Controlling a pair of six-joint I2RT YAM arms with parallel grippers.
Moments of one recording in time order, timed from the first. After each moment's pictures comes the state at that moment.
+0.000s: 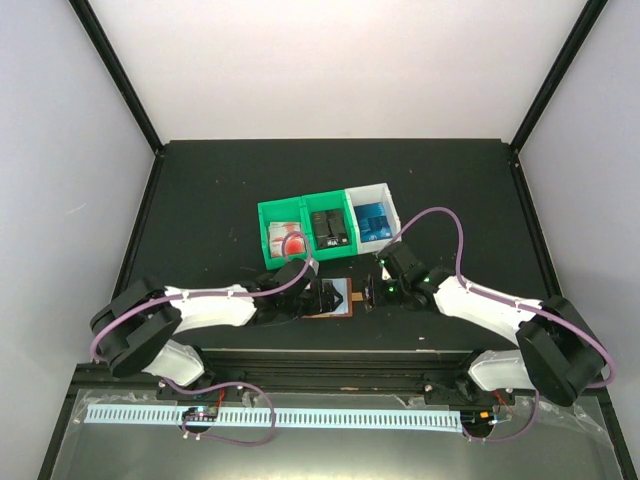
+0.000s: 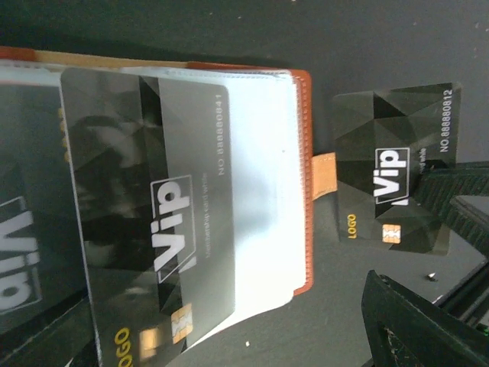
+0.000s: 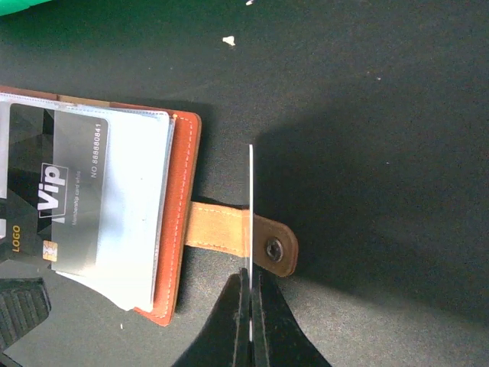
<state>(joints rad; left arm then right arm) -0.89 1.46 0.56 0.07 0.14 -1.03 0.71 1.31 0.62 -0.33 -0.12 0.59</state>
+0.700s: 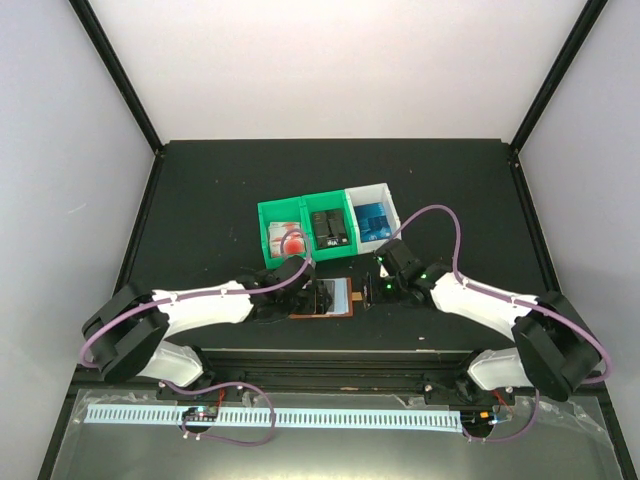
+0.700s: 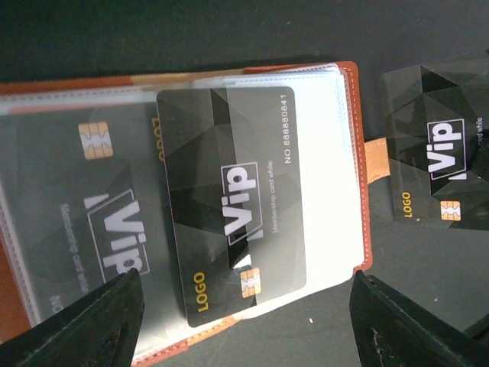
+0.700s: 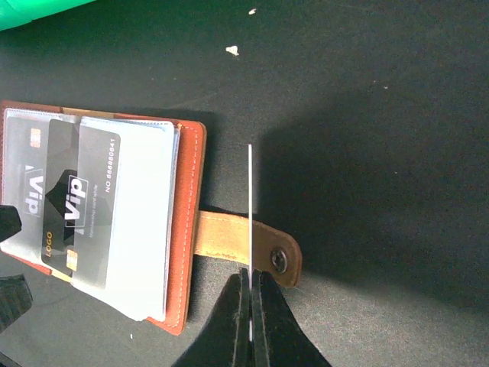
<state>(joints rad) -0.89 1.39 0.62 -0.18 0.06 -0.89 0.71 1.34 0.65 -0.34 -0.12 0.61</state>
